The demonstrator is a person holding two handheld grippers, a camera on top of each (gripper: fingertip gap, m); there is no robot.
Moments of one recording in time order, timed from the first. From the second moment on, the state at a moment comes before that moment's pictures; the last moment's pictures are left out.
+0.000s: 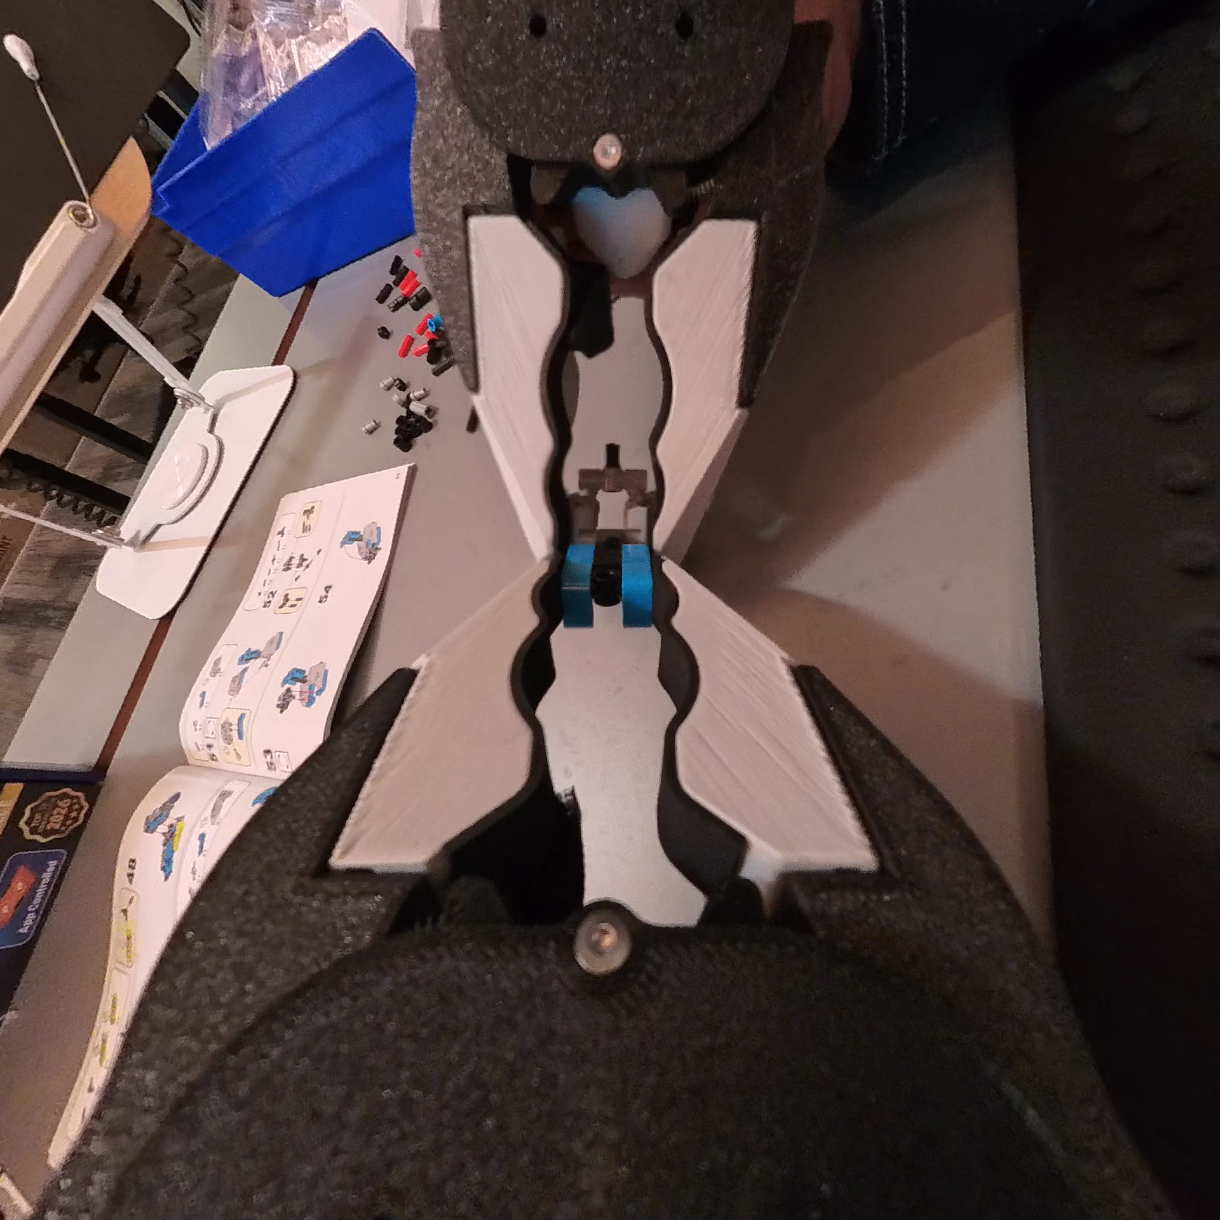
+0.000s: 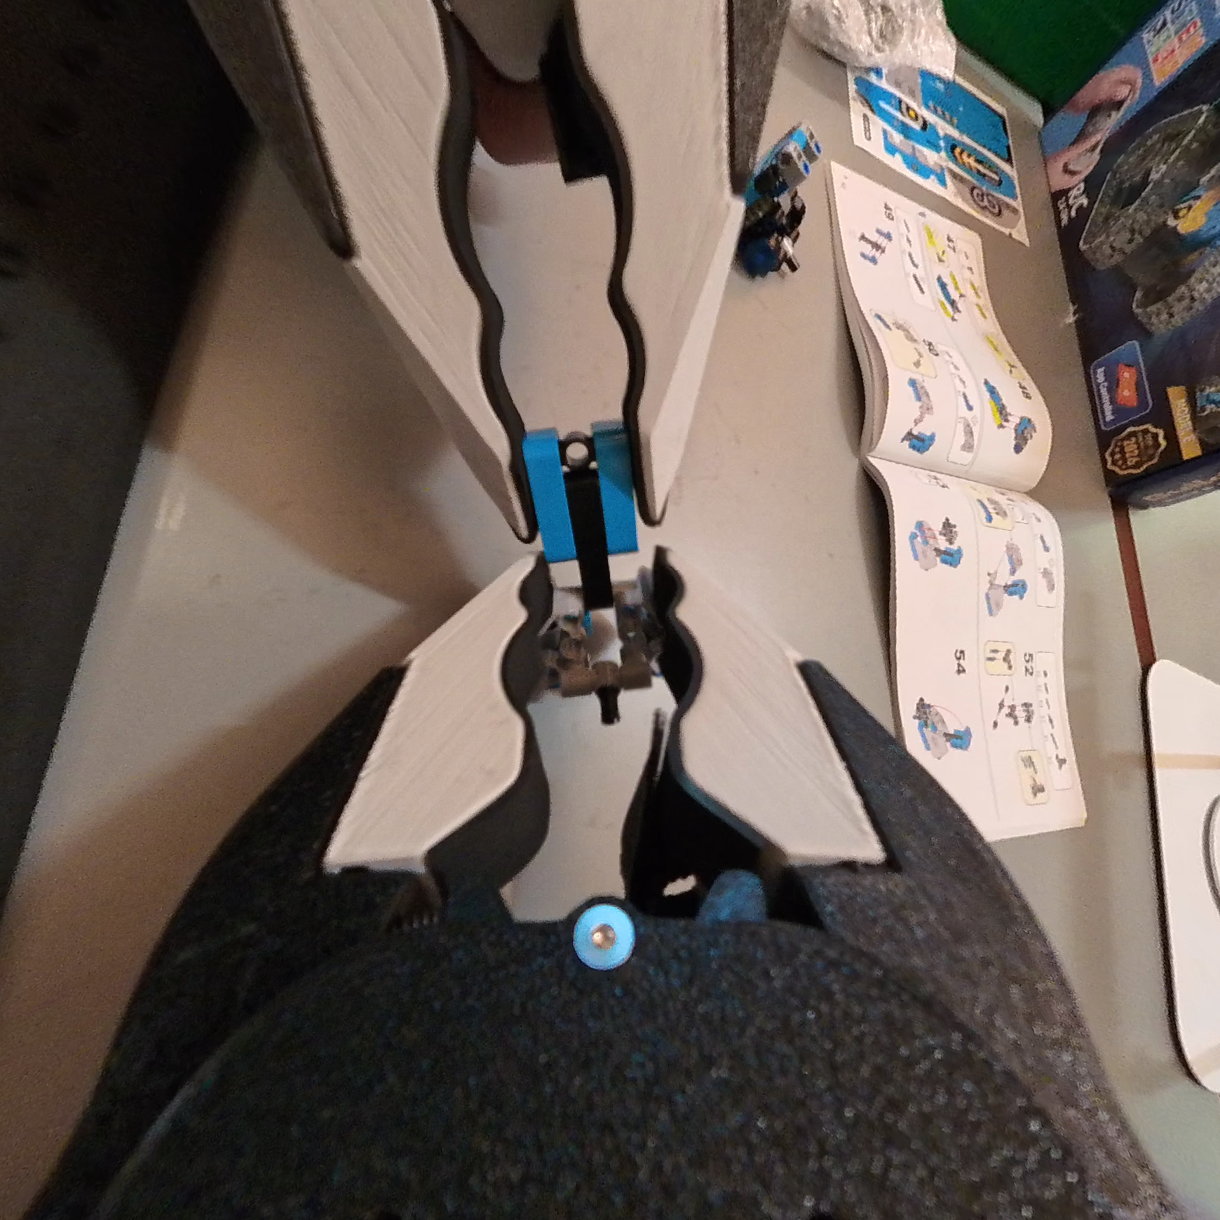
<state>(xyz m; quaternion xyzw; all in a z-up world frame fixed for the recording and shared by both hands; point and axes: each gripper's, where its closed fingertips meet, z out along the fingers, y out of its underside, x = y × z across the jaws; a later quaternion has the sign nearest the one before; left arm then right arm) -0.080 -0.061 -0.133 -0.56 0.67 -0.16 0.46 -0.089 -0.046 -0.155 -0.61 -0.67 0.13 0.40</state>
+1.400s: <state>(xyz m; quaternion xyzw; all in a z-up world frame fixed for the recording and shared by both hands) -0.145 -0.016 -0.185 -0.75 0.53 -0.18 0.35 -0.052 0.002 -0.157 -0.70 -0.53 0.15 0.45</state>
